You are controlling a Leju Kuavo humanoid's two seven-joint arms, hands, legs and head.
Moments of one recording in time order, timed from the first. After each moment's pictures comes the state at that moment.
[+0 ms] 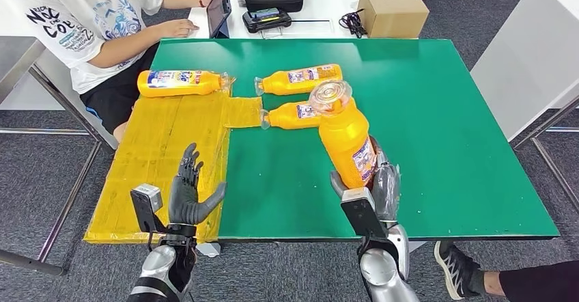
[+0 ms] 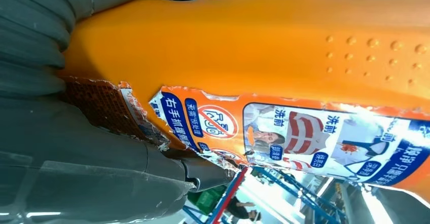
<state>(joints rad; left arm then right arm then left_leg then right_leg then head) -0.16 -0.26 -0.05 -1.08 0.08 0.02 -0.49 -0.03 0.12 0.25 -1.47 0.50 -0.47 -0.49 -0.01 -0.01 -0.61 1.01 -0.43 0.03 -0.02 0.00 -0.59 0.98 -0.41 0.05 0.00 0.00</state>
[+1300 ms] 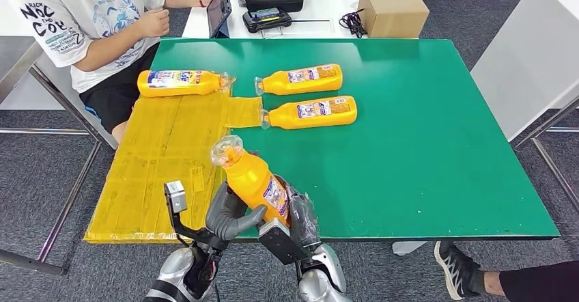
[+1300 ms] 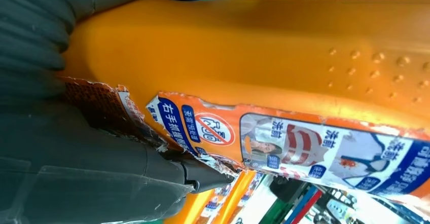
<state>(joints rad) -0.15 -0.25 -0.28 -1.11 0.29 -0.30 -0.36 -0.12 0.29 0.44 -0.98 0.52 -0.45 -0.59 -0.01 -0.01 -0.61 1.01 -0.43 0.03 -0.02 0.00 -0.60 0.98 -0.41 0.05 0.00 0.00</state>
